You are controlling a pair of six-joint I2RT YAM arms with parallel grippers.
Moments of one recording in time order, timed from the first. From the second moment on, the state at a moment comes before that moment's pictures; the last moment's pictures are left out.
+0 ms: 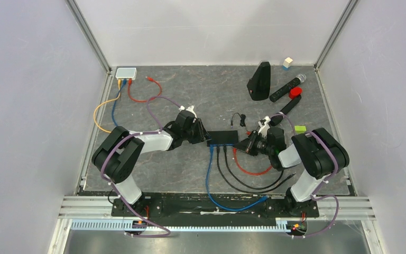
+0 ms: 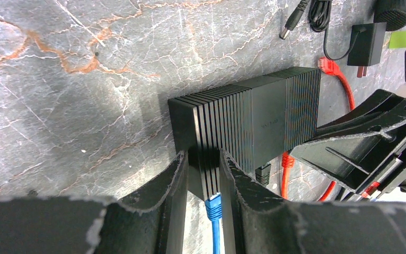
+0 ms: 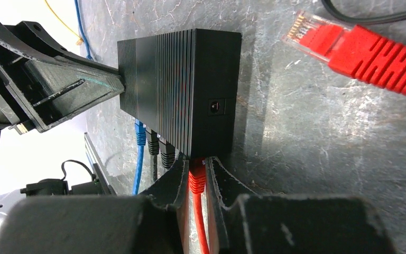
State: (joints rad) left arm -0.63 1.70 0.78 0.19 0.16 -0.78; right arm 0.29 1.72 0.27 0.89 -0.55 0.83
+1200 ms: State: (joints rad) left arm -0.67 1.73 1.24 -0.31 0.28 -0.07; right arm 0.36 1.67 0.43 0.58 -0.51 0.68
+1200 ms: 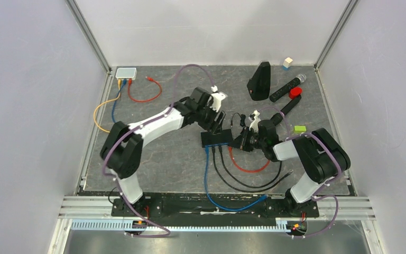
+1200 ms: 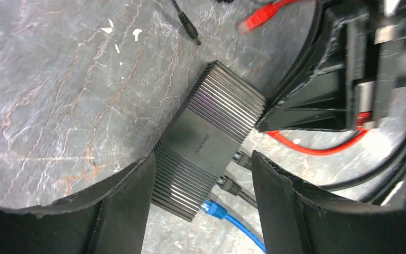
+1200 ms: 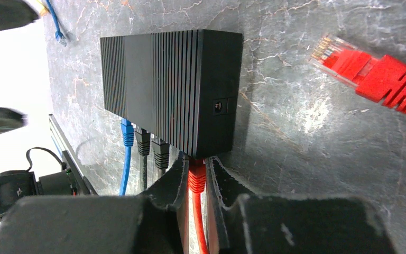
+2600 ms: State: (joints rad) left arm -0.81 2.00 1.45 -0.60 0.06 0.44; right arm 0.35 1.69 0.40 0.68 -0.54 0.72
